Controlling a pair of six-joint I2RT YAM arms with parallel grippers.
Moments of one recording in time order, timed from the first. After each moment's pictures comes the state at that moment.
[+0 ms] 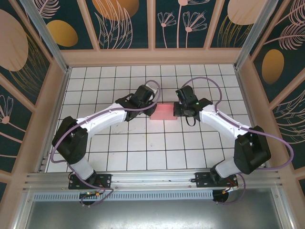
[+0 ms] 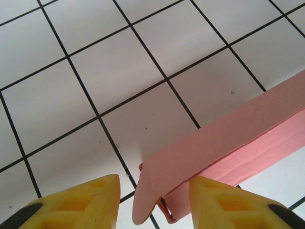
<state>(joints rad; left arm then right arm) -0.75 1.70 1.25 -0.39 -0.15 -0.20 0.56 1.46 1.05 -0.57 0.11 0.45</state>
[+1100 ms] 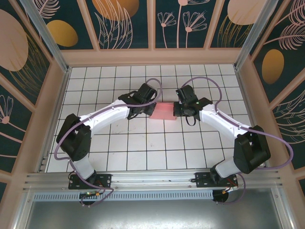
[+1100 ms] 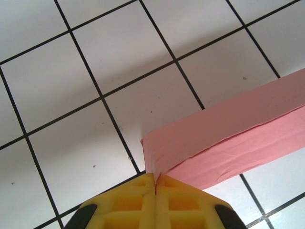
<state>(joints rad) -0.75 1.76 1.36 -0.54 -0.16 -0.27 0.56 1.46 1.05 -0.58 0.09 0.45</state>
